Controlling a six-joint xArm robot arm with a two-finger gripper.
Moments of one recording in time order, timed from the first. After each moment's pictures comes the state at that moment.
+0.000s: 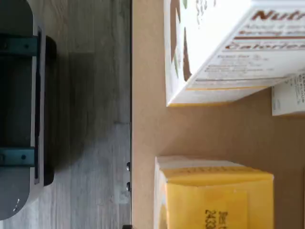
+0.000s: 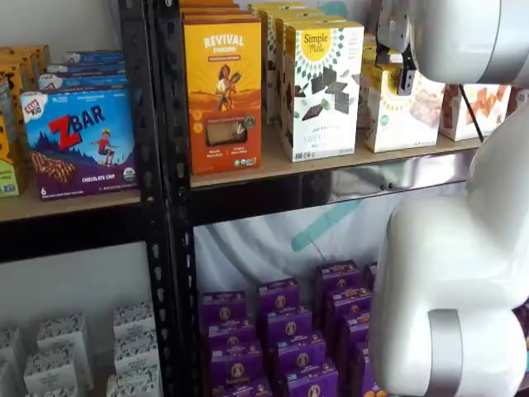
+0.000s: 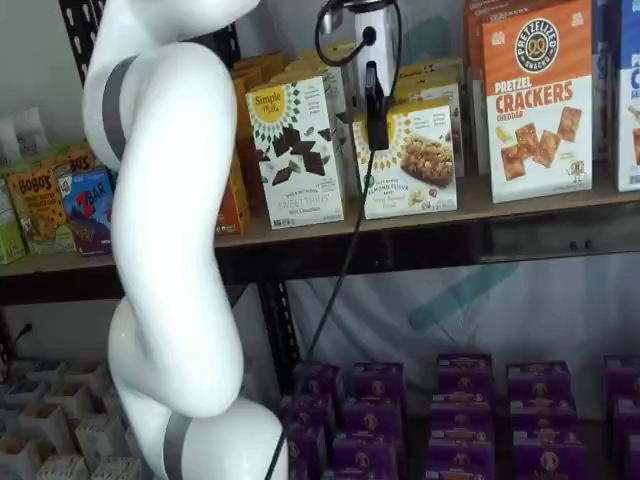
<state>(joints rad) -0.35 -0.11 -1.60 0.09 1.68 -1.90</state>
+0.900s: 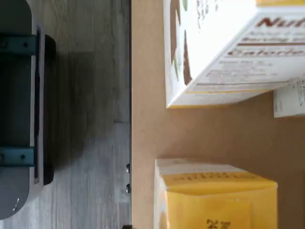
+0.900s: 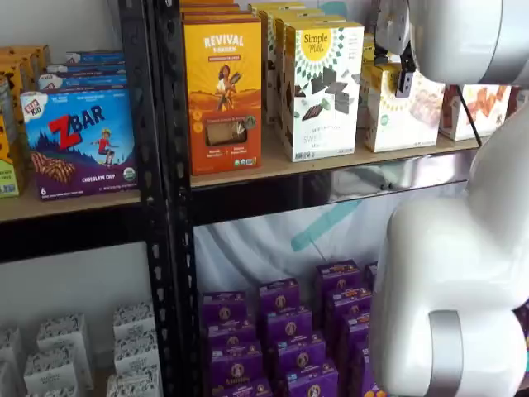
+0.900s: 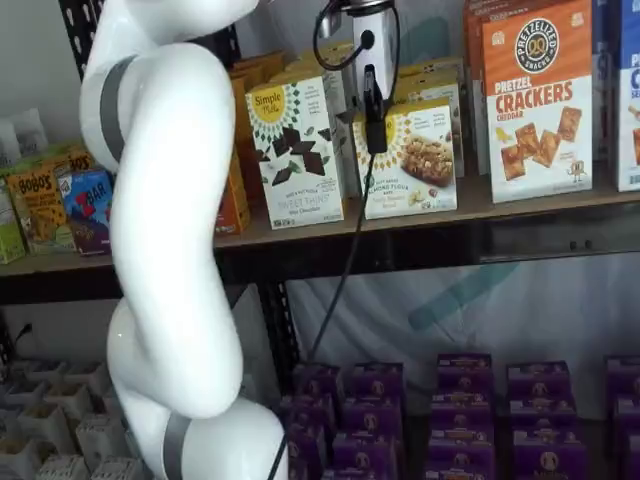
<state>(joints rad) -0.34 -0.12 -1.58 0.08 1.67 -1.89</state>
